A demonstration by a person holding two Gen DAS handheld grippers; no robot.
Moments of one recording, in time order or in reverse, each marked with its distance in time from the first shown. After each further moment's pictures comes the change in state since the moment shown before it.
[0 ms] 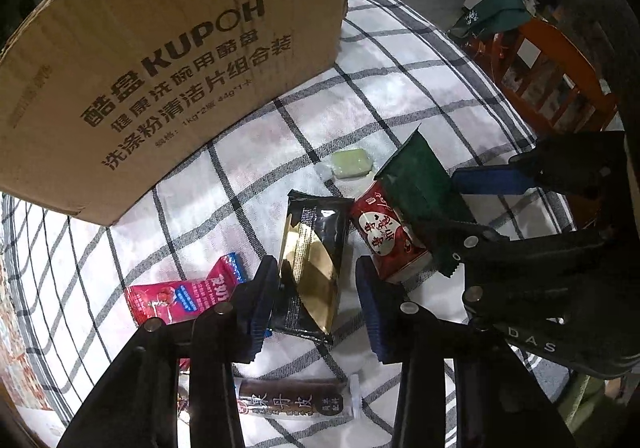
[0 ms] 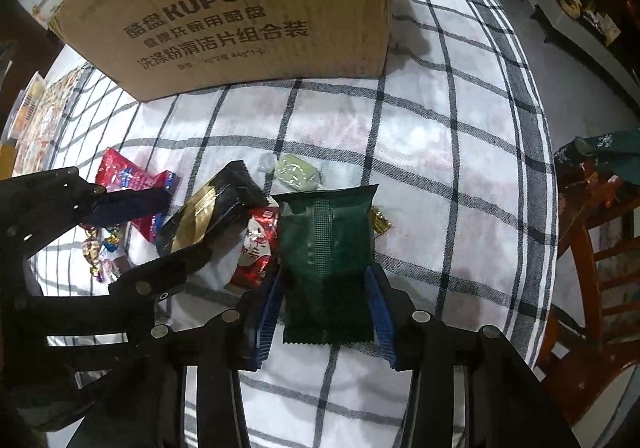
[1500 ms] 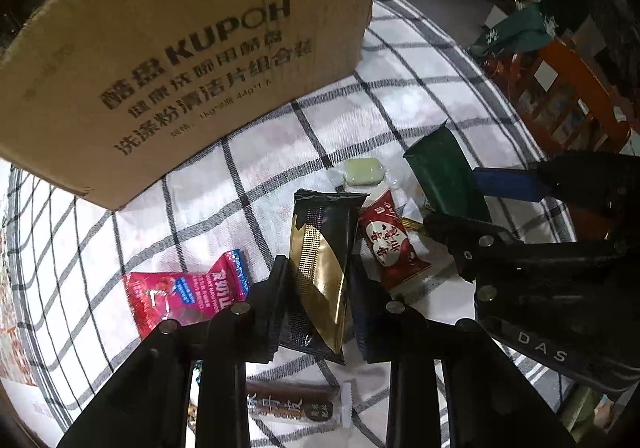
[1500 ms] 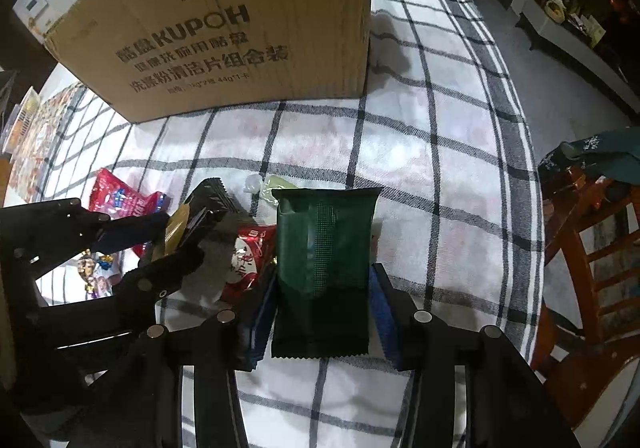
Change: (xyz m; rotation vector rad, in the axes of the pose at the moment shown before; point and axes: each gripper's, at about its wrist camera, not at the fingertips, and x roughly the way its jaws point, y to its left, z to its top) left arm -0.008 0.009 -0.014 -0.096 -0.043 0.033; right arm -0.010 -0.003 0.000 0.032 -0.079 -0.030
